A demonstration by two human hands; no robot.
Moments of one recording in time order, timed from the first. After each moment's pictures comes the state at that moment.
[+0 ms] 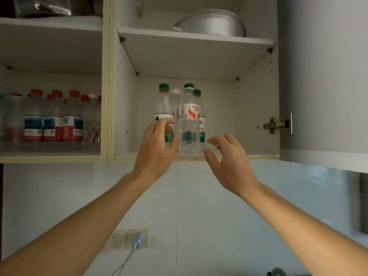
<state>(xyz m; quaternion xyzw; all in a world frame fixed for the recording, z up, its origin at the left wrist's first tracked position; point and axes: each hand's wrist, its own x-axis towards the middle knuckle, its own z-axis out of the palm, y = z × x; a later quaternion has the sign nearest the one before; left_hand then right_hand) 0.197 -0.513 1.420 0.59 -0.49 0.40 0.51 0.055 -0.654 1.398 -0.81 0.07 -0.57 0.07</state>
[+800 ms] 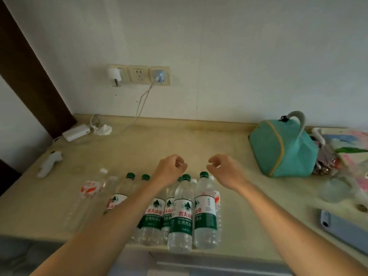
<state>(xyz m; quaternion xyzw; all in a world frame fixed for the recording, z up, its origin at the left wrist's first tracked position) 0.127 -0.454 0.946 0.88 -0.27 -0.18 0.34 0.004 -0.619 0.973 -0.90 0.26 -0.03 0.34</state>
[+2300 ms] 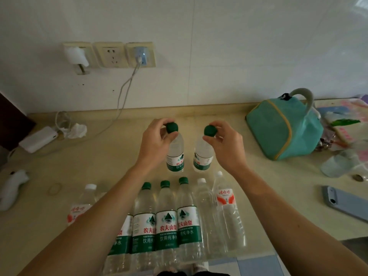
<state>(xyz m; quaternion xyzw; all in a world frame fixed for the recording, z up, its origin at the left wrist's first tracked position) 0.233 -0.458 0.962 0.75 -0.33 -0.11 0.56 0.087 -0.608 0.967 -0.80 0.30 -0.28 0.44</state>
